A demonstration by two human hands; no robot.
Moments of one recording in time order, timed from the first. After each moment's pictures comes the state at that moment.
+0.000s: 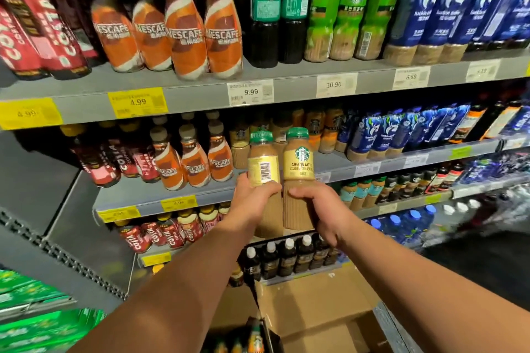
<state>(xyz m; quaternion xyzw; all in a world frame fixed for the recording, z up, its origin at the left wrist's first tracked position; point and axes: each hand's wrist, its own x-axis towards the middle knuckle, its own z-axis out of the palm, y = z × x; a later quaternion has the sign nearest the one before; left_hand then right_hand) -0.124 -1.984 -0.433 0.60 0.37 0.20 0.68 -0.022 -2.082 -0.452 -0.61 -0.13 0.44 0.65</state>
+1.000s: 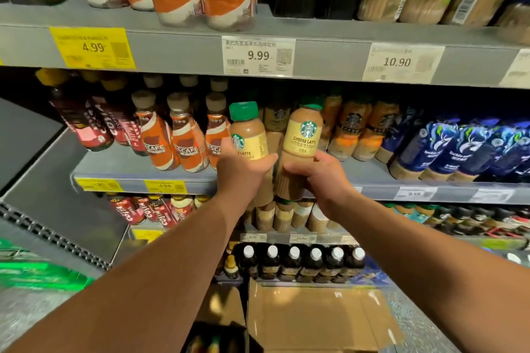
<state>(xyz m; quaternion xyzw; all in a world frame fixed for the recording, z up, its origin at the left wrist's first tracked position) -0.048 -1.918 -0.488 0.64 0.46 0.38 0.49 0.069 -2.004 -0.488 -0.62 -0.24 0.45 0.60</state>
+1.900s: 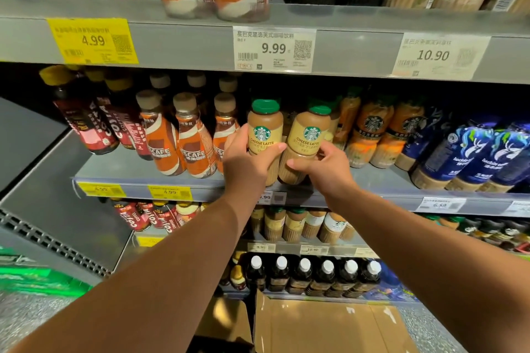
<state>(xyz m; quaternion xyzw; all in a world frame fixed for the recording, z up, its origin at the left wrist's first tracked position) -0.041 -1.893 -0.504 0.68 0.40 0.44 0.43 0.076 -1.969 -0.501 -0.65 -0.29 0.35 0.61</state>
